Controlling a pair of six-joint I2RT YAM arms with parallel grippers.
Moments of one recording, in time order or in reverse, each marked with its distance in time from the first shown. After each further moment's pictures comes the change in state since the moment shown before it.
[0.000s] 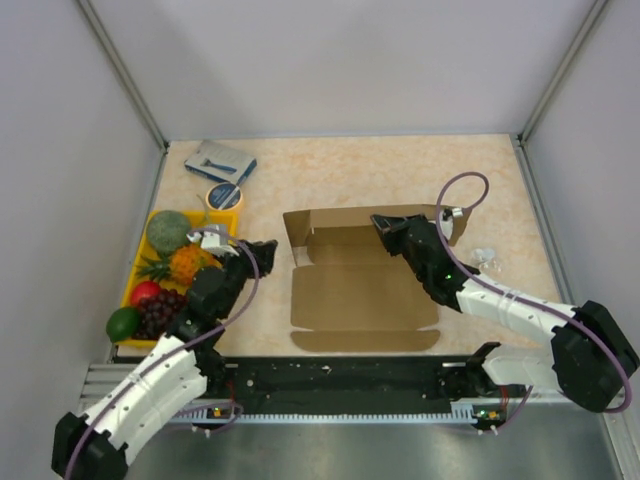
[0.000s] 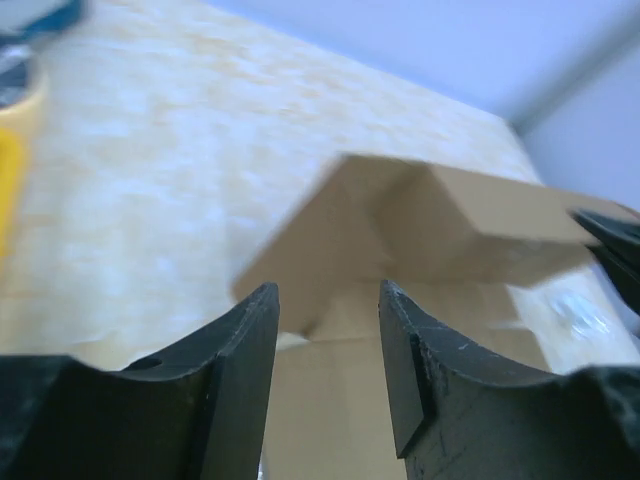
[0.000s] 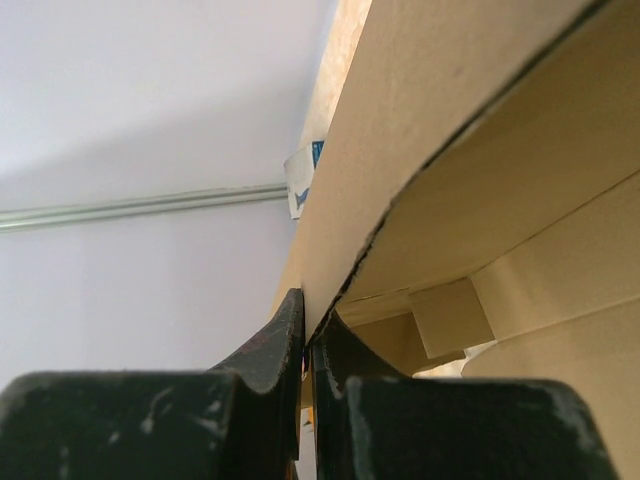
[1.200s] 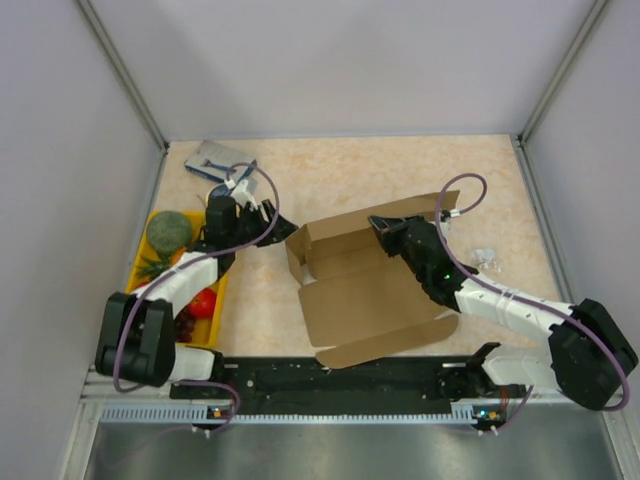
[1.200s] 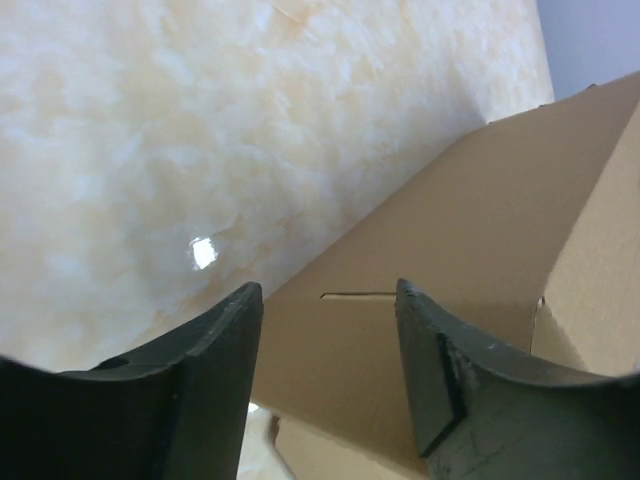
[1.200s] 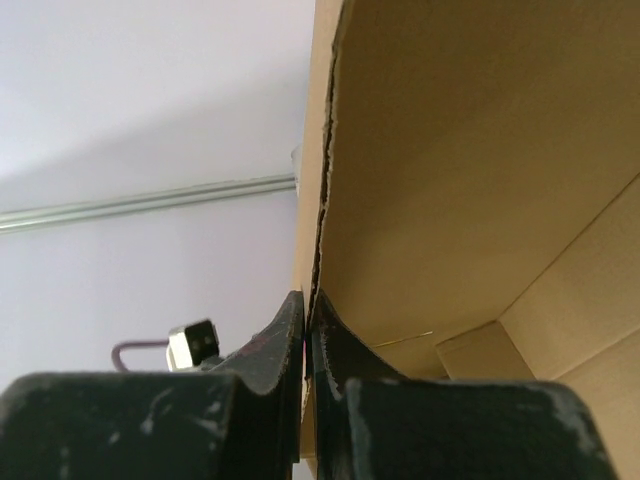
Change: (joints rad) left arm 0.381 0.821 0.471 -0.106 0.754 -0.026; right arm 0.000 0.013 -0.003 0.016 -0.027 0.044
